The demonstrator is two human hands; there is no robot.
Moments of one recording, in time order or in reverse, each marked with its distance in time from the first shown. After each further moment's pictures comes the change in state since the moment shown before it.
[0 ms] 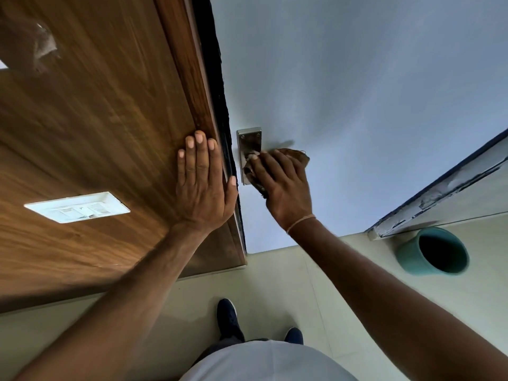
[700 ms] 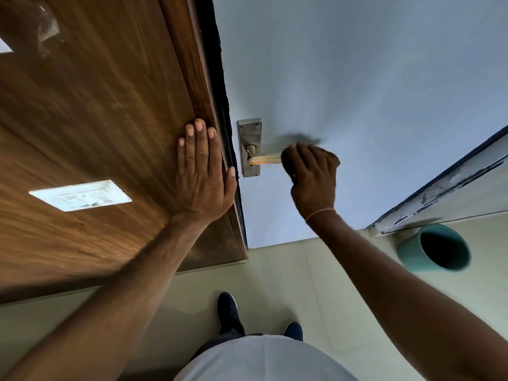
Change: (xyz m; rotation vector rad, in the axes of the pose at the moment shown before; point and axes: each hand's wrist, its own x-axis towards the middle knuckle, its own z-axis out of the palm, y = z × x) left_hand 0.000 0.002 -0.007 -0.018 -0.038 -0.017; right_hand -0.021 0.043 -0.006 -0.012 0.036 0.278
